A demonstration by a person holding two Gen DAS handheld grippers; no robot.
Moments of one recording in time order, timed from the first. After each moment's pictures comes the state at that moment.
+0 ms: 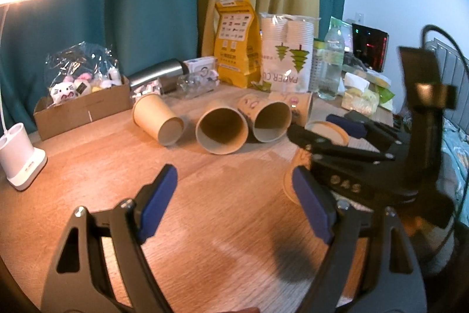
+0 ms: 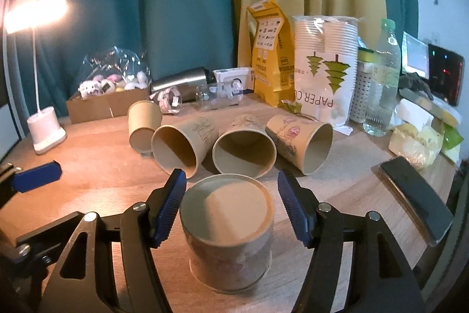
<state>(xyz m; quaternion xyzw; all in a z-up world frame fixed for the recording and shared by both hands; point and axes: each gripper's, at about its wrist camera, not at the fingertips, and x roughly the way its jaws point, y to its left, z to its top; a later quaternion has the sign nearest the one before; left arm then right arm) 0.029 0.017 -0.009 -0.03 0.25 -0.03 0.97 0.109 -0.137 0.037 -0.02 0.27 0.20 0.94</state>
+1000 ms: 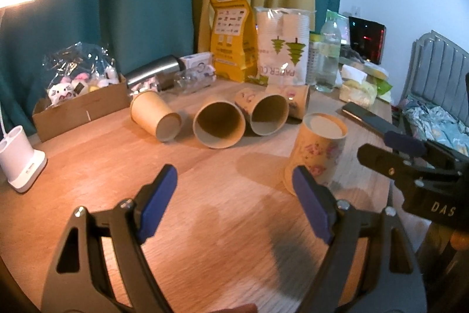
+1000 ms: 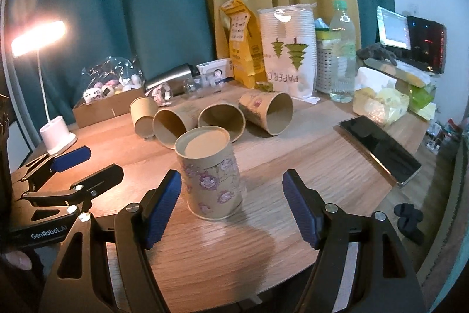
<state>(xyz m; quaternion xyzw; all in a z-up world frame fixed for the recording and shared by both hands) 0.025 0.012 -0.010 -0.02 0.26 -0.04 0.96 0.046 -0.185 0.053 0.02 0.31 0.17 0.93</state>
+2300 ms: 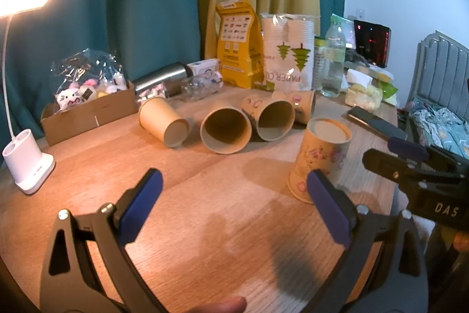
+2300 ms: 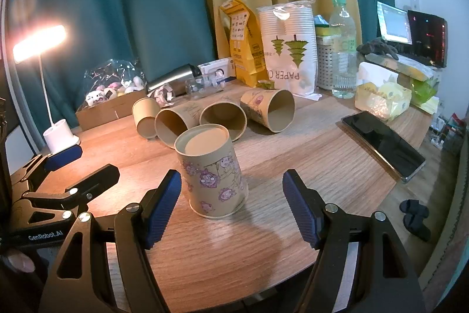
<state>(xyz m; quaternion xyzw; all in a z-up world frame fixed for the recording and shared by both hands) 0.021 0.013 -0.008 -0.01 0.25 -0.02 0.97 0.047 -0.189 0.053 0.04 0.31 0.18 0.93</state>
